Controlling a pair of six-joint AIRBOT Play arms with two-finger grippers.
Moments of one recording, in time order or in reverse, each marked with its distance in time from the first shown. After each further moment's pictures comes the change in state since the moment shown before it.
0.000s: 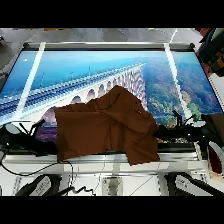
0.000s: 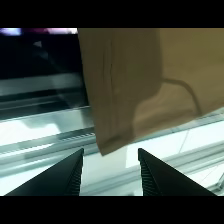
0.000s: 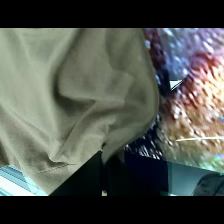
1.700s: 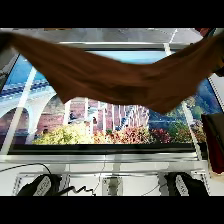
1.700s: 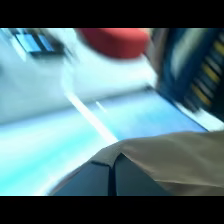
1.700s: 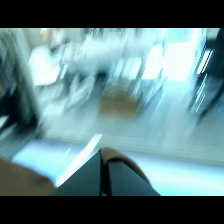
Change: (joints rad) left arm 0.011 0.140 1.064 -0.943 0.194 0.233; right arm 0.000 0.582 0.884 0.288 -0.219 -0.093
